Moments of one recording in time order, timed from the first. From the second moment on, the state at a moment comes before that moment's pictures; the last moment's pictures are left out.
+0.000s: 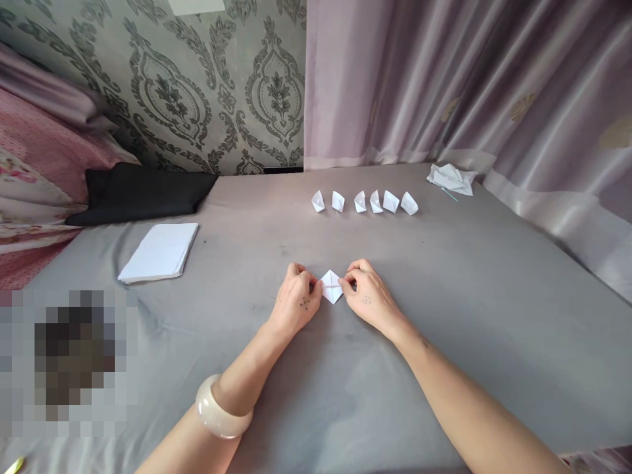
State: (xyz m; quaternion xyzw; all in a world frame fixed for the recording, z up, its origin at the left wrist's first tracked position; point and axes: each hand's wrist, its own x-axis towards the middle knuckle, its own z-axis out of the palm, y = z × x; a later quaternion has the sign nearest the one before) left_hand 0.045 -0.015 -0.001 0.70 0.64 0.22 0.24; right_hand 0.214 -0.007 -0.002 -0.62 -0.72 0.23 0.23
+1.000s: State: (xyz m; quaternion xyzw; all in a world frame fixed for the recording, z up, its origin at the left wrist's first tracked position) left_hand 0.035 -0.015 -0.004 0.83 0.51 0.17 0.16; right_hand 0.228 -0.011 -0.003 -0.55 -0.73 0.23 0.34
